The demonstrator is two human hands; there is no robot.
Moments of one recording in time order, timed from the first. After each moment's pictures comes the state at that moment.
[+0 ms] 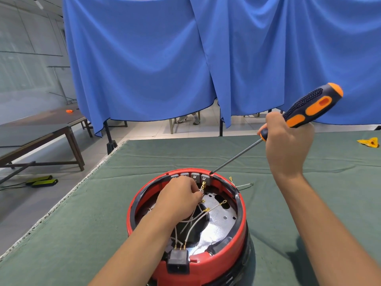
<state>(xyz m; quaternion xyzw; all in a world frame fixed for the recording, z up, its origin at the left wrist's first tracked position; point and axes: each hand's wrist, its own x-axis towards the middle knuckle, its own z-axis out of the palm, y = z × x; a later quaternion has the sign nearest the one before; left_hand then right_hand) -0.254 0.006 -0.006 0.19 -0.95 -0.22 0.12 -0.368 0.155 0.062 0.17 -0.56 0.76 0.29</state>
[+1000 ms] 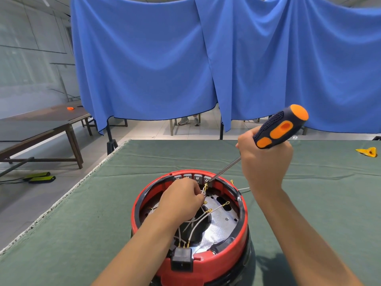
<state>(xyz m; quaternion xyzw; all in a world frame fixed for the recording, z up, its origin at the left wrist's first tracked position) -0.251 0.007 -0.007 0.19 -0.95 -0.23 0.12 -0.336 0.129 0.045 0.21 -0.62 0.66 0.37</state>
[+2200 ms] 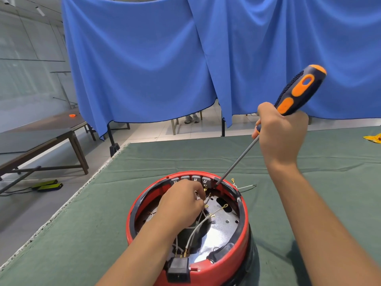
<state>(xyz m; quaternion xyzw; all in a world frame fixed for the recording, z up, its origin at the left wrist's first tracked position) -0.250 0.014 -0.001 0.15 -0.96 -0.18 0.13 -0.367 0.143 0.080 0.16 -0.56 0.77 0.27</state>
